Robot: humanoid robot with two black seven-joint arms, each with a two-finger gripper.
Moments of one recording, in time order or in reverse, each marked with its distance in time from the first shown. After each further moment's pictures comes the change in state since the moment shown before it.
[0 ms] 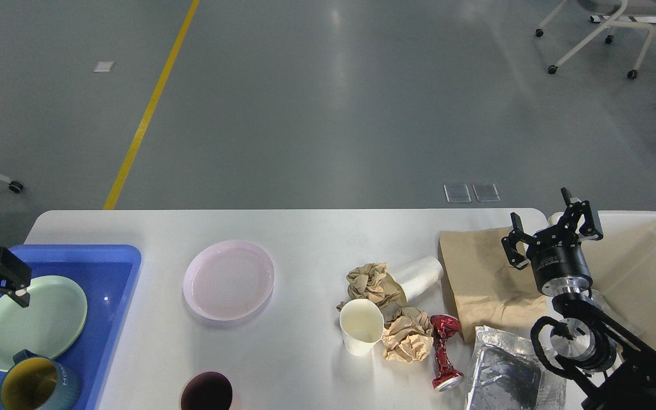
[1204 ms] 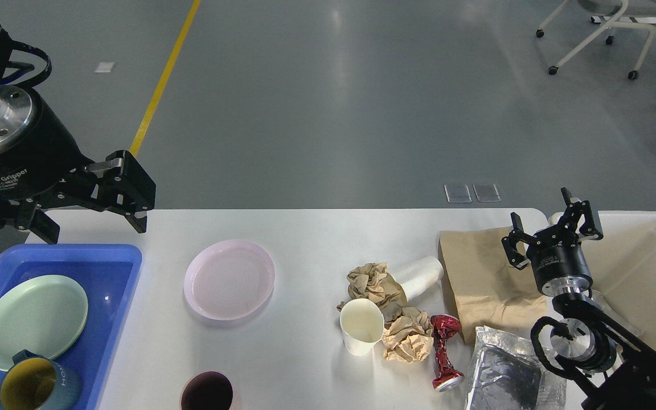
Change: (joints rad) left arm -0.746 -0.467 0.003 -0.486 -0.532 -0.037 0.227; right arm 0.000 0.000 0.000 -0.001 0.000 0.000 0.000
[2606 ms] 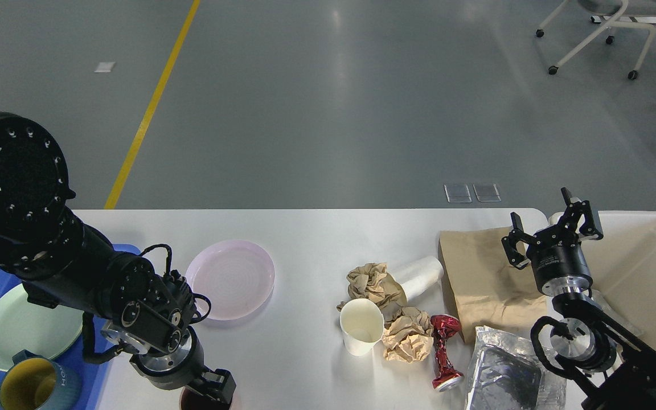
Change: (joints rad) left arm 1.091 -0.191 -0.331 0.159 0.428 0.698 -0.002; right arm 0.000 0.000 0.000 0.001 0.000 0.000 0.000
